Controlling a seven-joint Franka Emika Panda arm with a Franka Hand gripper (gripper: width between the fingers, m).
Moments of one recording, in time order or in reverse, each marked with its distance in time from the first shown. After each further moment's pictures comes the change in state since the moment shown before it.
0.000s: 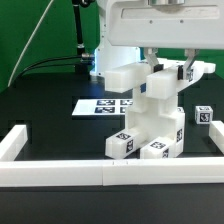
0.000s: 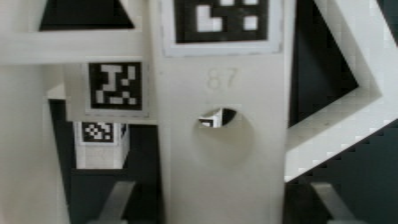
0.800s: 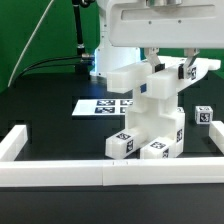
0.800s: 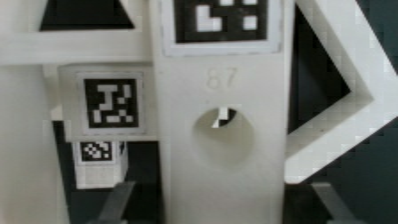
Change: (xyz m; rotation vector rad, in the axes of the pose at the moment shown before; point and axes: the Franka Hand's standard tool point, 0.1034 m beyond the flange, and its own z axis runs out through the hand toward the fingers) arm -0.009 0.005 0.001 0.022 -0.050 0.052
